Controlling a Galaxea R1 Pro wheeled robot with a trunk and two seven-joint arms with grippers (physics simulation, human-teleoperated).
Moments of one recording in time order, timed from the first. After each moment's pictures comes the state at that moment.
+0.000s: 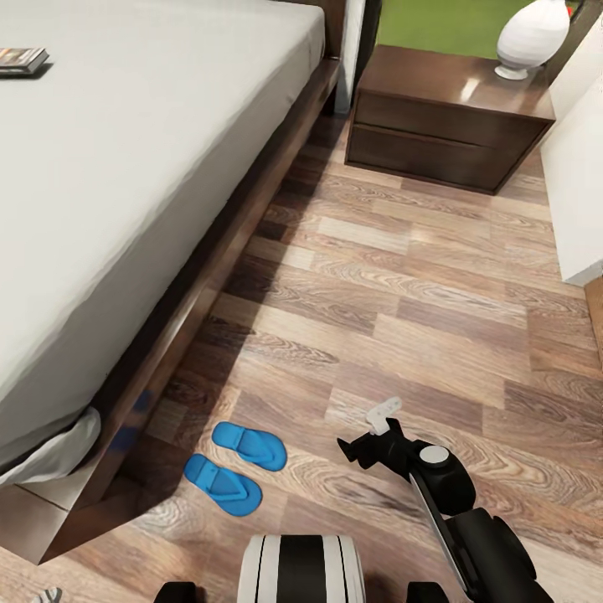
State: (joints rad) left arm 0.29 0.21 0.17 -1.52 1.12 0.31 0.55; right arm -0.34 -0.04 0.23 -1.62 0.20 0.79 0.35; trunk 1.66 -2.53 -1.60
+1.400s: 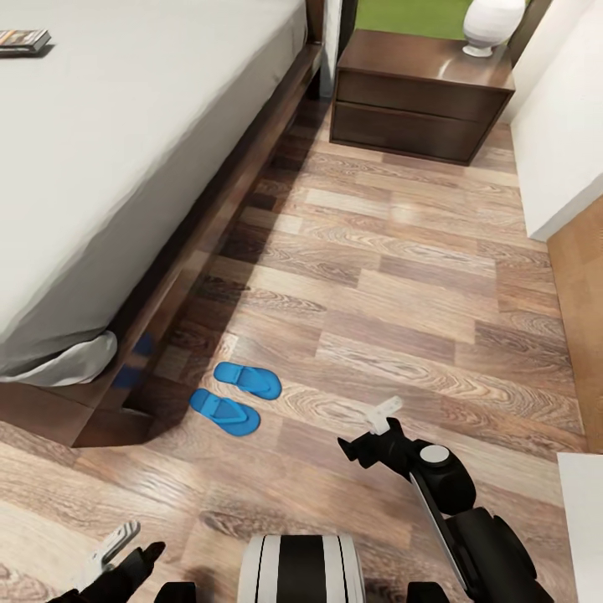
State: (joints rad) left arm 0.10 0.22 -0.02 -1.52 1.11 0.45 0.56; right arm -0.34 -0.04 0.23 -1.62 0.21 0.79 0.35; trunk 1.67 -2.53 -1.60
